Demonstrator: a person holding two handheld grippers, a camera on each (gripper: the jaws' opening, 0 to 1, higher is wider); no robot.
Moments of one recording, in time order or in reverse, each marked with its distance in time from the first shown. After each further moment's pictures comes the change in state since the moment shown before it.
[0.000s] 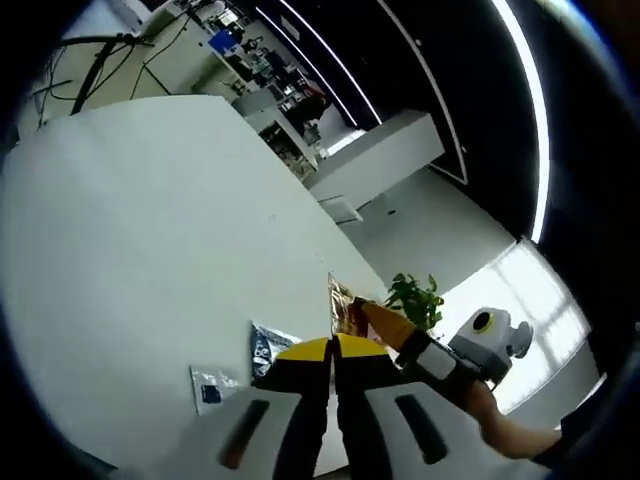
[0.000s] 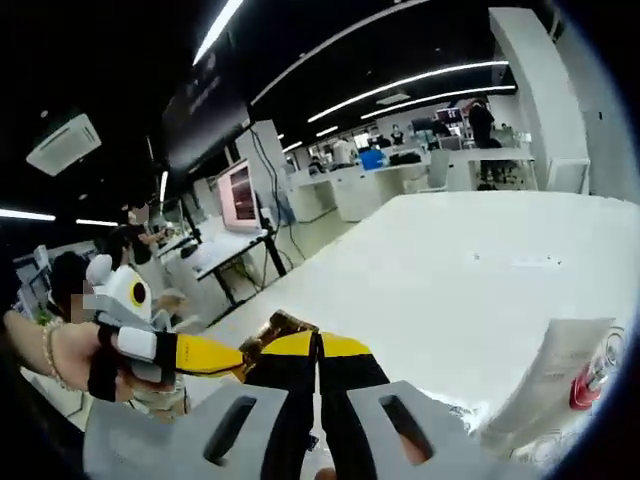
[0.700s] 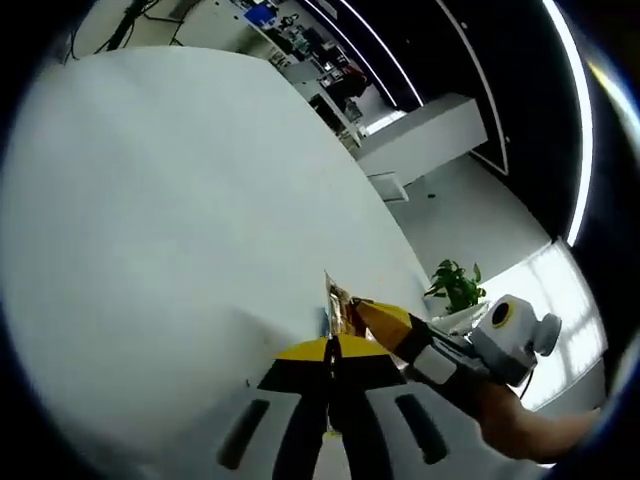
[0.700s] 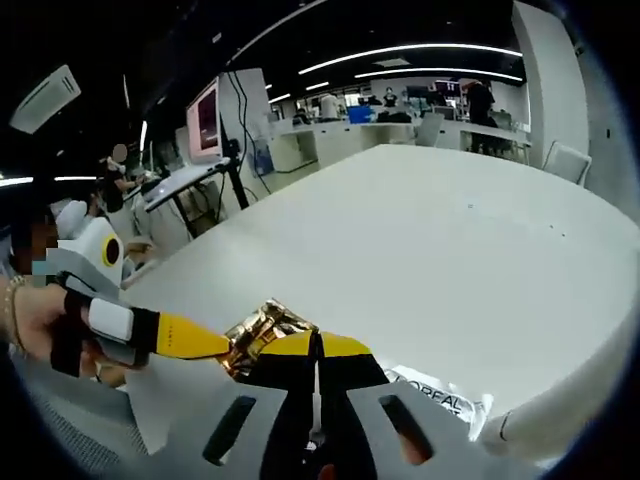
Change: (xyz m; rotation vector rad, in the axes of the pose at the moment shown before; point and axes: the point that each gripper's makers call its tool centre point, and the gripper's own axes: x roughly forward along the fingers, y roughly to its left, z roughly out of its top) left arm 0.051 0.078 -0.028 -0.043 0.087 0.138; right arm 0.063 -0.045 -0.086 -0.022 0.189 -0.076
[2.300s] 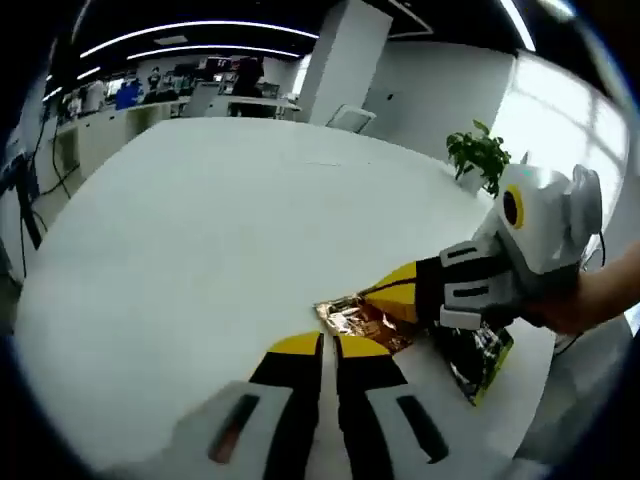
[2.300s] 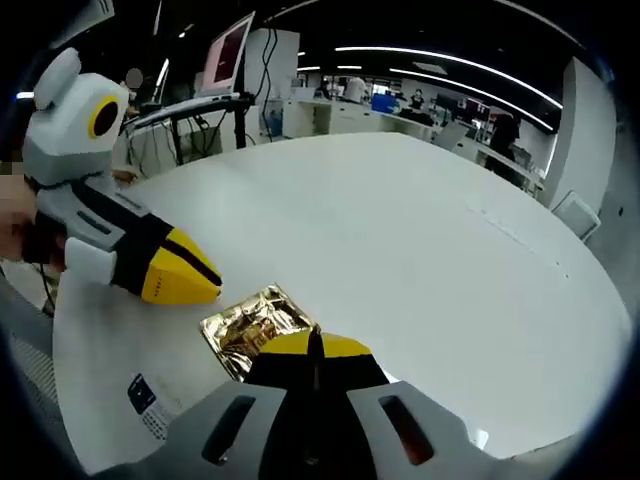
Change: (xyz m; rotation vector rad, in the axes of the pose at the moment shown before) left arm 0.037 0.015 0.021 0.898 0.144 0.089; right arm 0.039 -0.020 -0.035 -0.262 0.095 -0.057
